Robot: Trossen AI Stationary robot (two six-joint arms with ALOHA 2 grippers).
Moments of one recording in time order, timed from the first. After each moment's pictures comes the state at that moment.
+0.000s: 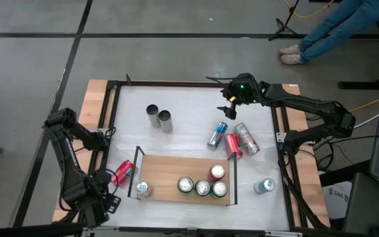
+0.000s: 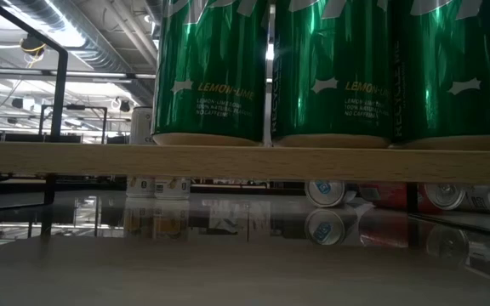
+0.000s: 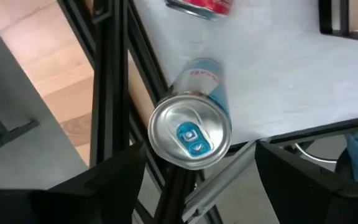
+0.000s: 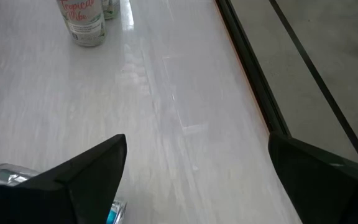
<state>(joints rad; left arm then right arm) -1.07 1.58 1.42 -1.40 0.19 -2.32 -0.51 1.32 0.98 -0.38 -0.12 -0.34</state>
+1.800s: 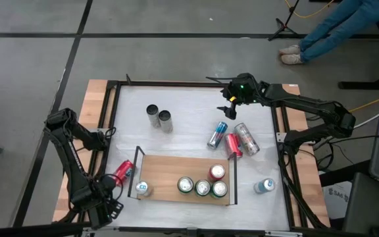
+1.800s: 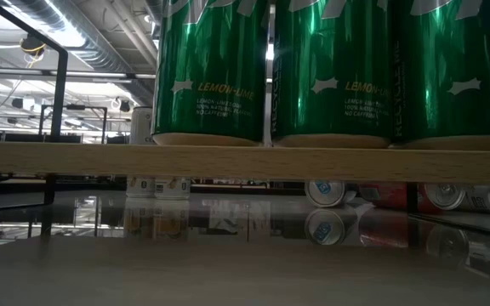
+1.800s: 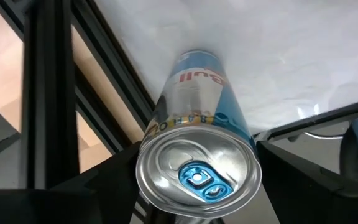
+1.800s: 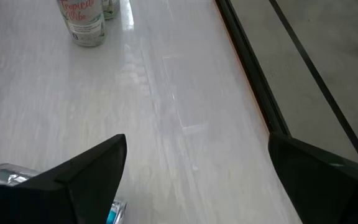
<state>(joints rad) -1.07 1.58 1.26 -1.15 0.20 -2.25 -0.51 1.32 0.98 -0.38 -0.12 -0.34</state>
